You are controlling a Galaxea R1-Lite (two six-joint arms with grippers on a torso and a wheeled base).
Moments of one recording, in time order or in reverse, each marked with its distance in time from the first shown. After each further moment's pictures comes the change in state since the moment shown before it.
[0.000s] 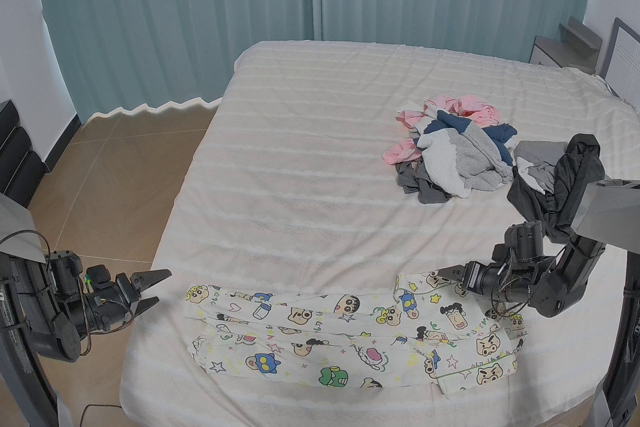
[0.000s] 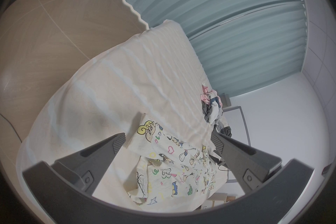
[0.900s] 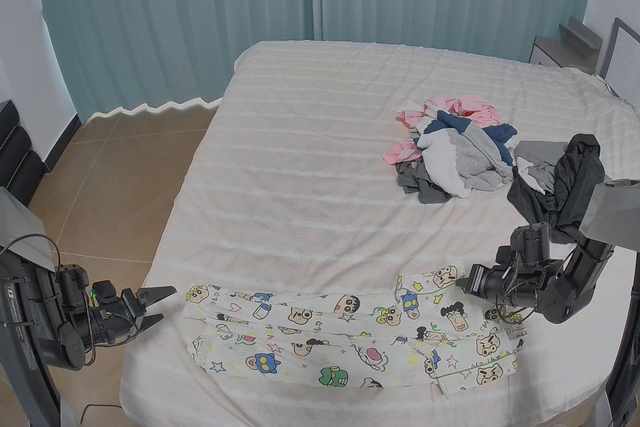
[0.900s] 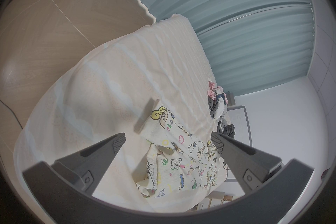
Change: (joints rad) left arm 0.000 0.090 0.055 -0.056 0.003 0.010; right arm 0.017 -0.057 0.079 -0.038 0.005 0.000
